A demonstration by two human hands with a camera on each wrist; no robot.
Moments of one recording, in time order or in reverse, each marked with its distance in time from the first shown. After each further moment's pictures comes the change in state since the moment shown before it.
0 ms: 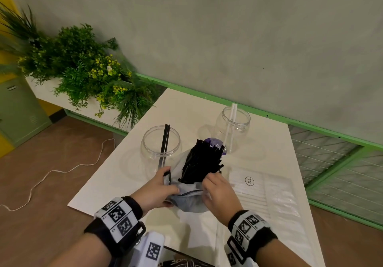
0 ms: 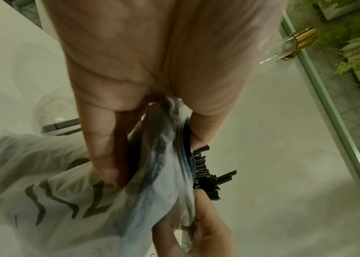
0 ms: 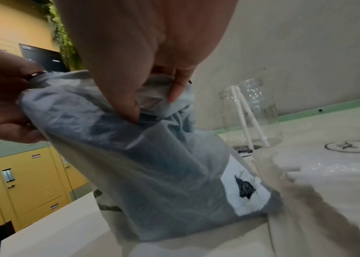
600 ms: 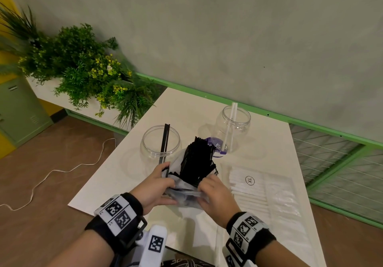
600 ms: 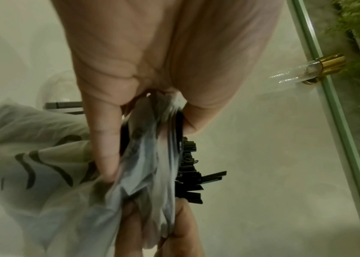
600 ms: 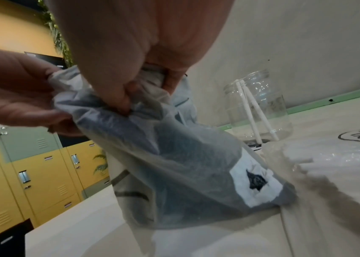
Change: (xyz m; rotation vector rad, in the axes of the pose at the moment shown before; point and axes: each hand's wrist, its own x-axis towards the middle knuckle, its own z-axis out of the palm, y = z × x) left_hand 0.003 0.003 -0.002 -0.169 0.026 -0.027; right_hand -0.001 -0.008 0.000 0.199 0.005 -0.033
